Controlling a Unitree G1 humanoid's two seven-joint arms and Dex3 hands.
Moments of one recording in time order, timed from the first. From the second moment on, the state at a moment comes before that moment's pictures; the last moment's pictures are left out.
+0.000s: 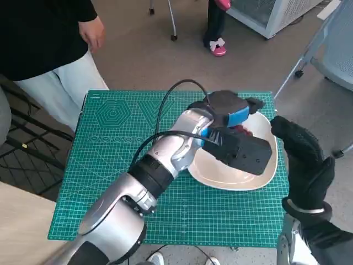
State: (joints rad) left arm -1.27 -0.02 -0.57 1.00 0.70 -0.02 -0.21; right arm -0.23 -0.14 -0.17 0.13 0.27 -0.63 0.30
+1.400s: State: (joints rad) left arm -0.79 0.13 0.15 0.77 -0.24 -0.36 -0.56; right arm -0.27 -0.14 -0.16 0.20 0.29 -0.65 0.35
